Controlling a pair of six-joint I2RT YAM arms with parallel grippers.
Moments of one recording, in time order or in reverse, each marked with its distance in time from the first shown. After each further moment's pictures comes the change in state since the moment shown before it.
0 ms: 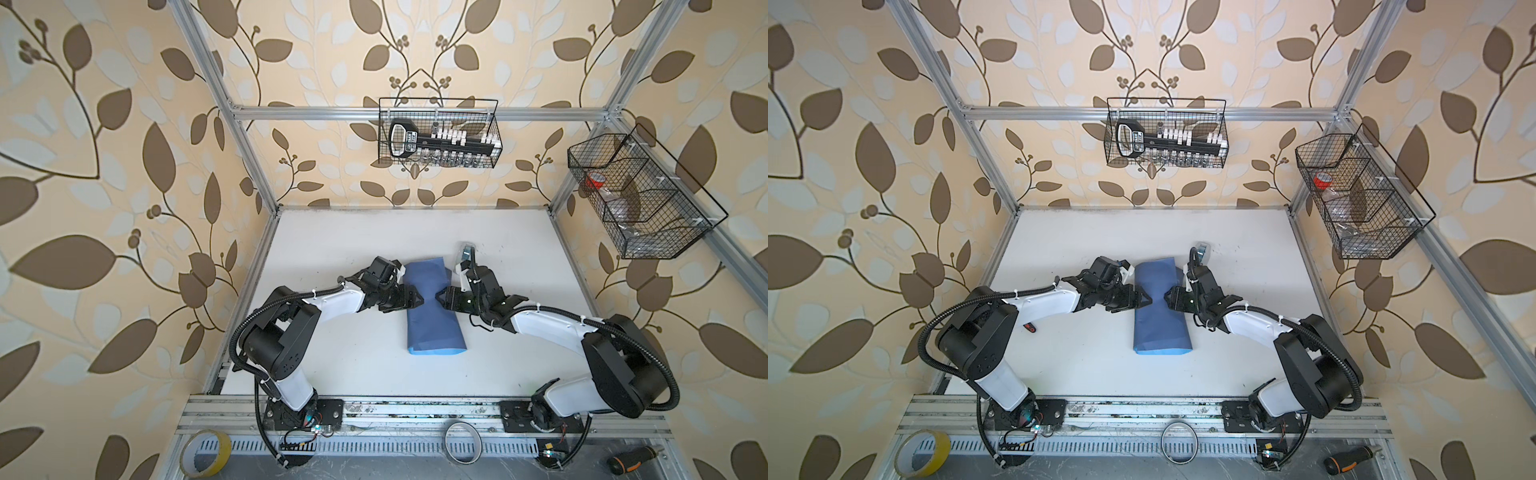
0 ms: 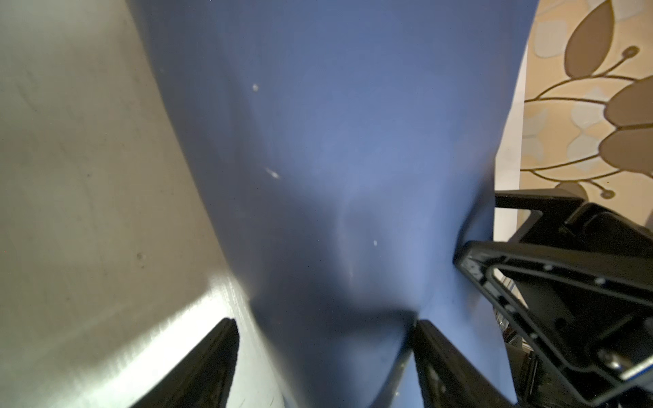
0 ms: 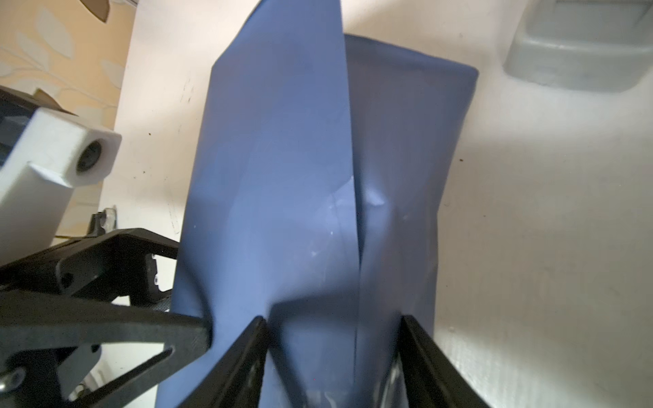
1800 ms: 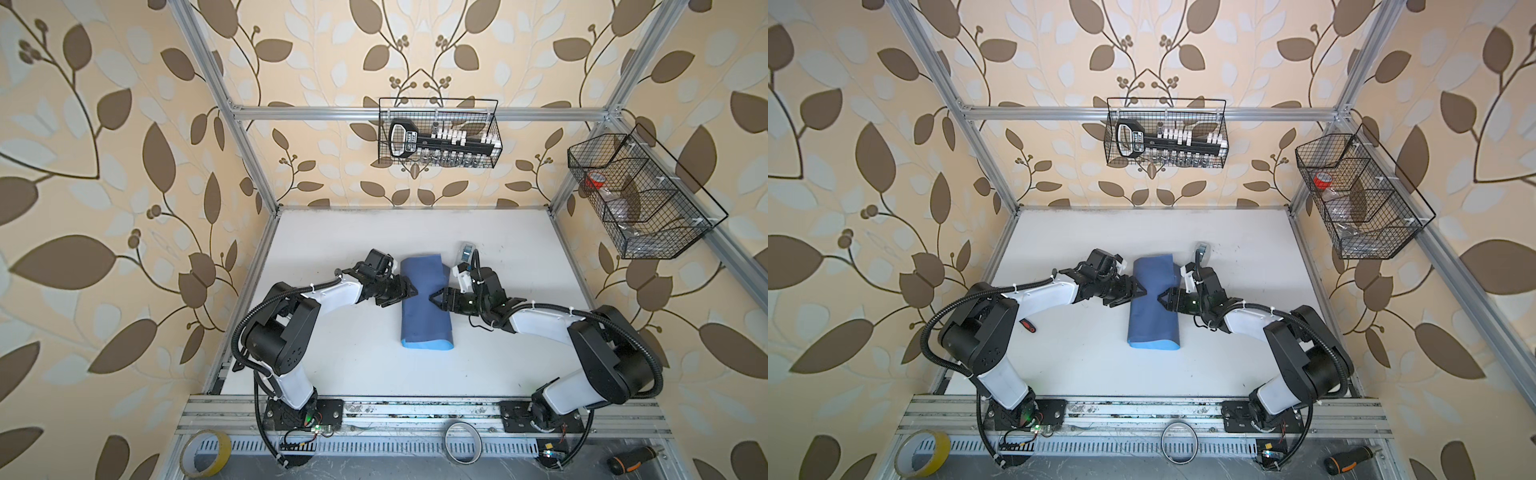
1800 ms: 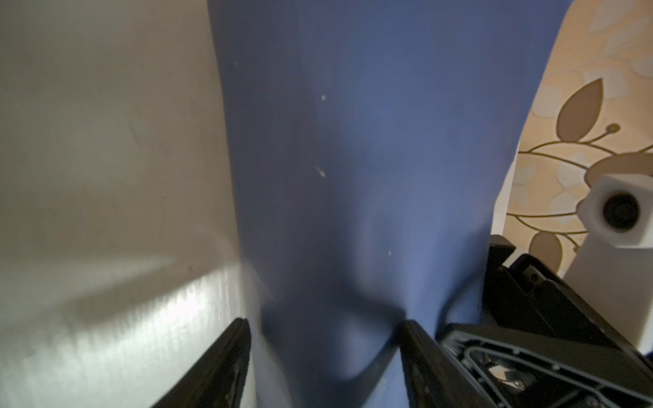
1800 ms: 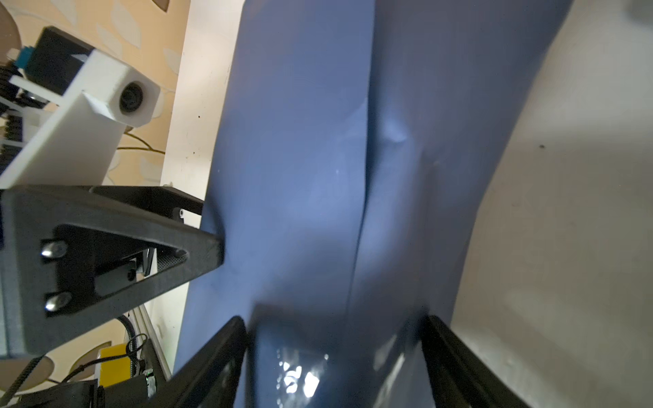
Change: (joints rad) left arm 0.086 0.041 0.088 -0.060 0.005 -0.103; right arm -0.039 0.095 -0.006 0.147 -0.181 -0.010
